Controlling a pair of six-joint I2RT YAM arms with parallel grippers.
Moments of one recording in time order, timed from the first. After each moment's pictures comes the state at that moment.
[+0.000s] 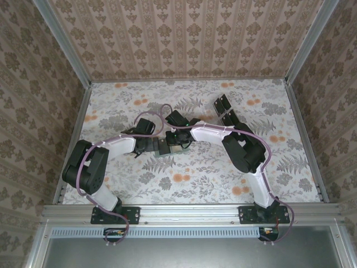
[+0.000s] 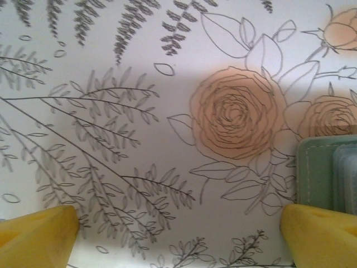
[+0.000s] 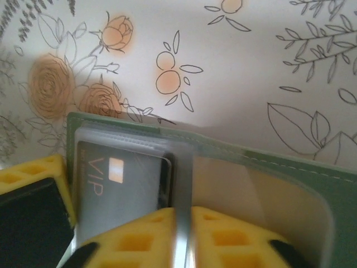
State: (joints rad) left arm -0.47 1.61 0.81 -0.37 -0.22 -0.48; right arm 0.75 2.13 1.52 -0.41 -0.12 0.57
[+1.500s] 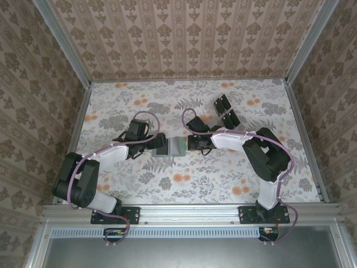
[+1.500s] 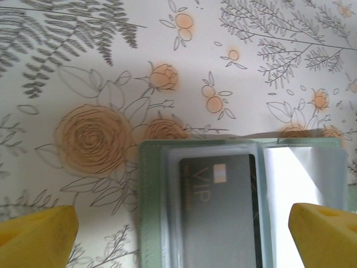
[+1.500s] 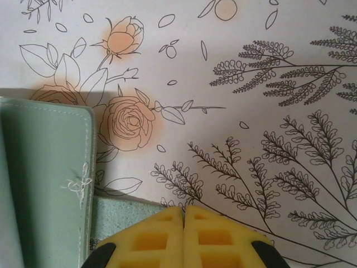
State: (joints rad) left arm -0.44 1.47 0.68 -0.08 0.13 -0.48; right arm 0.66 1.87 1.12 -0.34 0.07 0.61
